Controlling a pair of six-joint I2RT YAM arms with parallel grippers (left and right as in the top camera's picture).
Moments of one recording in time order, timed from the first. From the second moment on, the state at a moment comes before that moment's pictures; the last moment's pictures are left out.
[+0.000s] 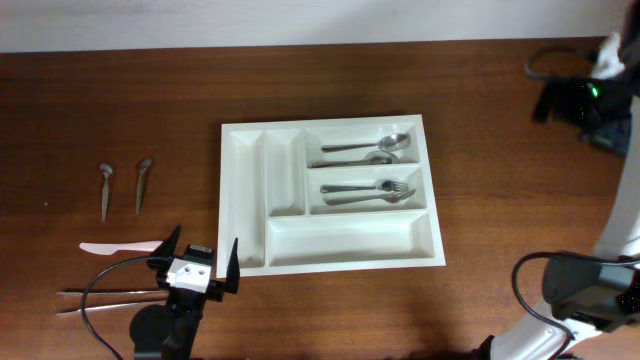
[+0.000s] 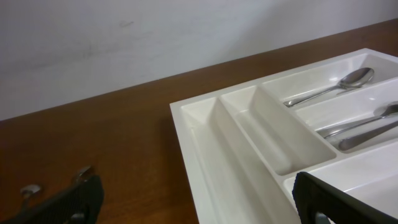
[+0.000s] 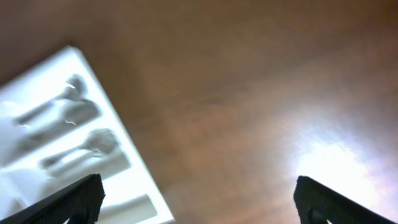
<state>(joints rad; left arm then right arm) -0.01 0.01 0.07 -0.22 0.16 0.20 -0.32 1.90 2.26 -1.69 -0.04 0.14</state>
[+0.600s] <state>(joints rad) -0.01 0.01 0.07 -0.22 0.16 0.20 -0.73 1.91 2.00 -1.59 -0.07 0.09</state>
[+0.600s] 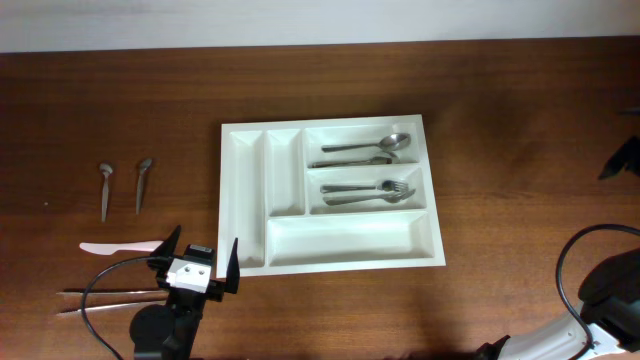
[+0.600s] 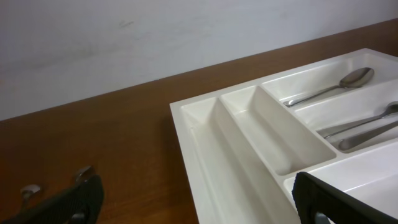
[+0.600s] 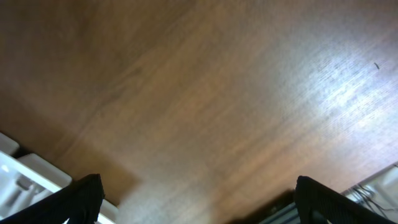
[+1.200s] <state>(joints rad) -0.01 0.01 0.07 -0.22 0.16 0.20 -0.71 1.92 1.94 -1.51 -0.11 0.09</state>
